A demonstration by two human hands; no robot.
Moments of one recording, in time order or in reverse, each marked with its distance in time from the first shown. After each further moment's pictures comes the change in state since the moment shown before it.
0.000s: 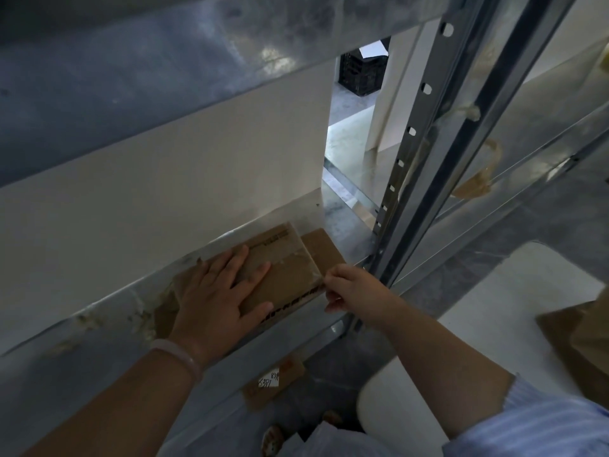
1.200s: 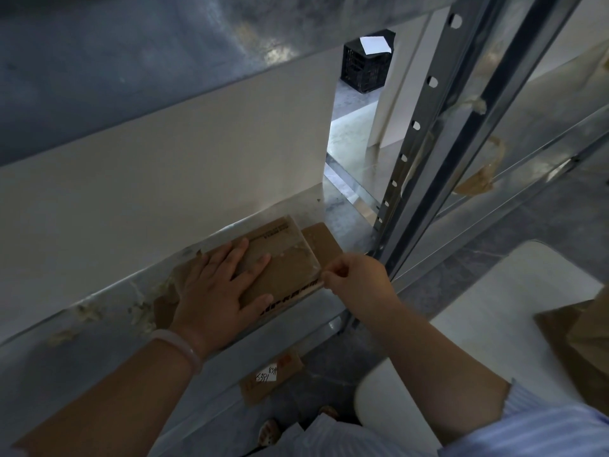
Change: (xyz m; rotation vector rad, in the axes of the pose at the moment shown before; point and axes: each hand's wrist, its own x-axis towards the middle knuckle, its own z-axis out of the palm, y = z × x) left_hand -0.001 0.002 0.001 -0.021 0.037 -0.018; right_hand -0.013 -0.013 0.007 -0.509 0.286 -0.147
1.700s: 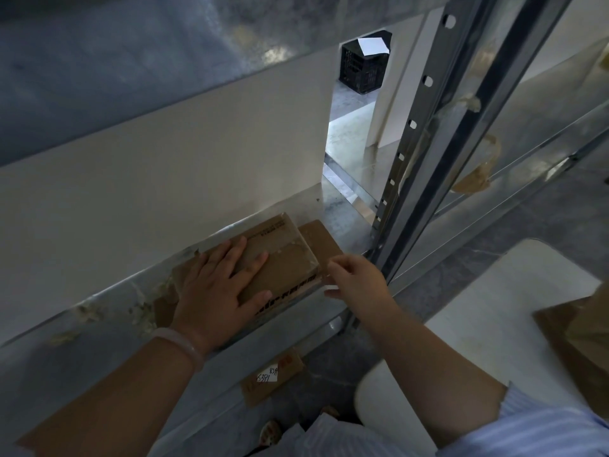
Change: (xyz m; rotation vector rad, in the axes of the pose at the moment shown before) left_hand 0.001 -0.001 -0.001 -0.034 0.002 -0.020; right_hand 0.002 0.009 0.015 0.469 -0.004 0.163
